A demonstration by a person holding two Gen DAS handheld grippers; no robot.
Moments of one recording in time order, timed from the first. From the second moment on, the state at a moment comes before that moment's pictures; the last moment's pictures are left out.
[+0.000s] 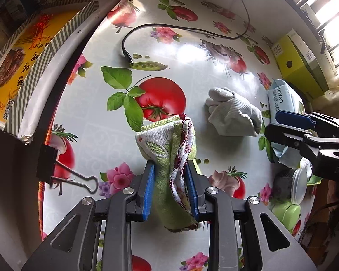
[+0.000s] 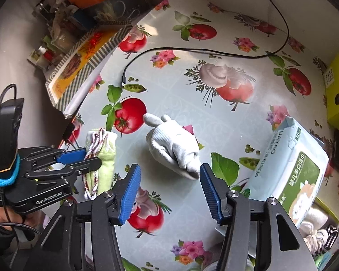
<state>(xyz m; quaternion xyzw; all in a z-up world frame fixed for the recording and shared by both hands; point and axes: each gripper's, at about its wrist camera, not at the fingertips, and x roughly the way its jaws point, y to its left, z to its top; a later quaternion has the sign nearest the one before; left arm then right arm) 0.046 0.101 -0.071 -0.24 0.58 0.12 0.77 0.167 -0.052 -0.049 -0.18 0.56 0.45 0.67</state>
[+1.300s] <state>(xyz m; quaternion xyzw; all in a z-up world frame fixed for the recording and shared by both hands) 0.073 0.068 0.000 -0.19 0.53 0.08 0.82 0.152 -0.136 0.015 -0.07 0.53 0.42 0.73</state>
